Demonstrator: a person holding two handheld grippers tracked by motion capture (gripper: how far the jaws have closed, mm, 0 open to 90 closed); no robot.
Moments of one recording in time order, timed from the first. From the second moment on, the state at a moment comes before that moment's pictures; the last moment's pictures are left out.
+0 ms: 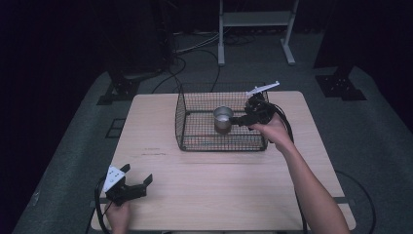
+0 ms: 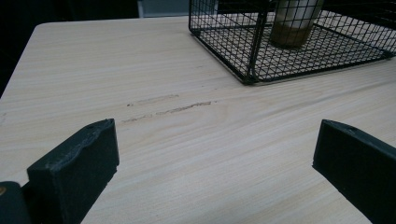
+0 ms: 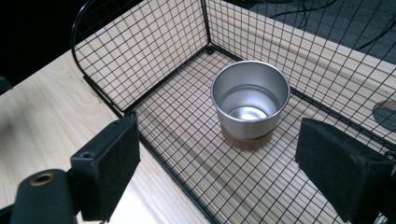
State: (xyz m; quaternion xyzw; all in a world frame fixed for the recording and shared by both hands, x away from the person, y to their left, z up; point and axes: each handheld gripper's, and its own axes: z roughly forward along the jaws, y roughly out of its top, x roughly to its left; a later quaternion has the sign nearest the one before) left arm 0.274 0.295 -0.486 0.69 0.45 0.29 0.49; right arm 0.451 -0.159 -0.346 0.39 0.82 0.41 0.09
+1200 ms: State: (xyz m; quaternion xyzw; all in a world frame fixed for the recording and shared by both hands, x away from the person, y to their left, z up) left arm 0.273 0.294 -0.486 0.69 0.45 0.29 0.49; right arm 0.397 -0.176 -0.366 0.36 0.83 0.42 0.08
